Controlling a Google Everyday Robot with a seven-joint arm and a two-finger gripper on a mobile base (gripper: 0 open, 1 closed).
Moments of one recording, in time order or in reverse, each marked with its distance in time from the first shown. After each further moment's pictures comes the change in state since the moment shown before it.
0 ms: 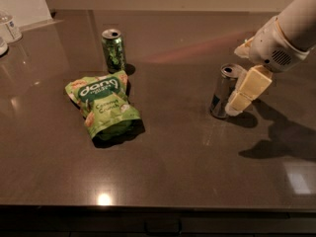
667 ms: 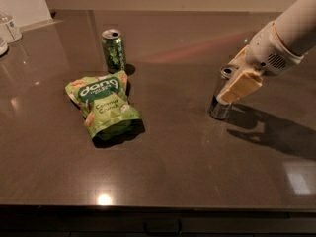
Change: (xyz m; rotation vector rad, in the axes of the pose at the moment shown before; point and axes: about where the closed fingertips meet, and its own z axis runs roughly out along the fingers) arm -0.001 0.001 0.011 -0.026 -0.035 0.025
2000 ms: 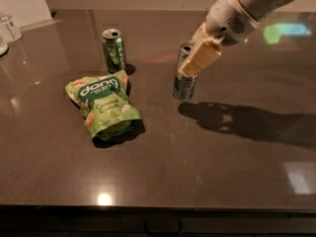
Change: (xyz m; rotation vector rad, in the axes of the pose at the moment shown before) arm -0.101 0.002 0.008 -0.171 -0.107 -0.074
